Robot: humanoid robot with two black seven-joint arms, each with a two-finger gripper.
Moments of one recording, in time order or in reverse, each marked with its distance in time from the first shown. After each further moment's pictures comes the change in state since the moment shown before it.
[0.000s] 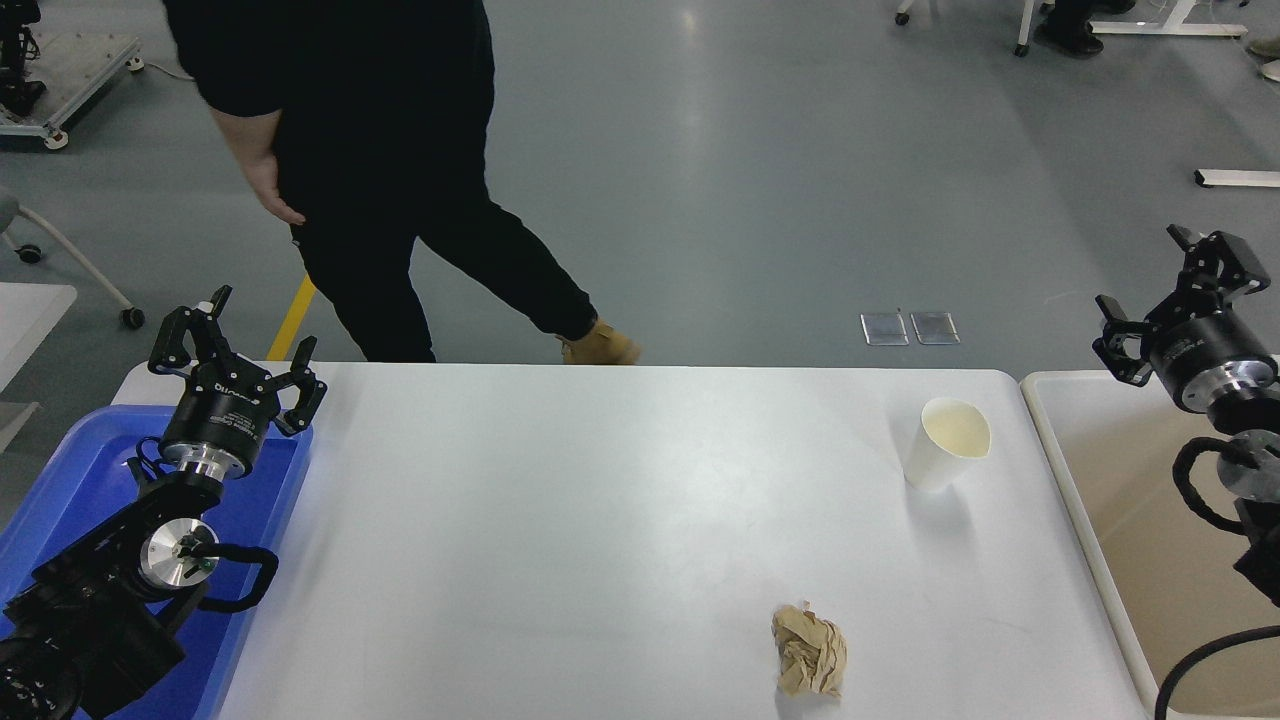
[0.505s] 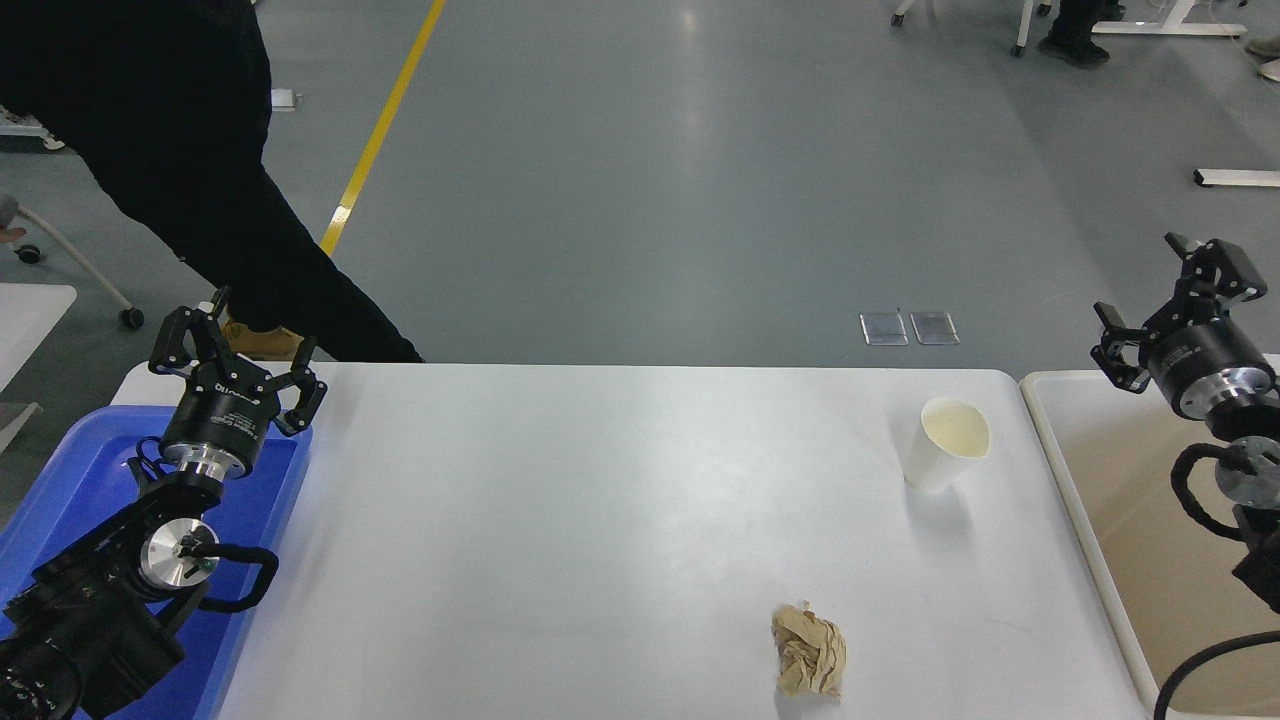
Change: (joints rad) left arm 0.000 0.000 0.000 0.000 0.001 0.000 0.000; right arm -0.003 0.002 0.004 0.004 0.003 0.001 0.000
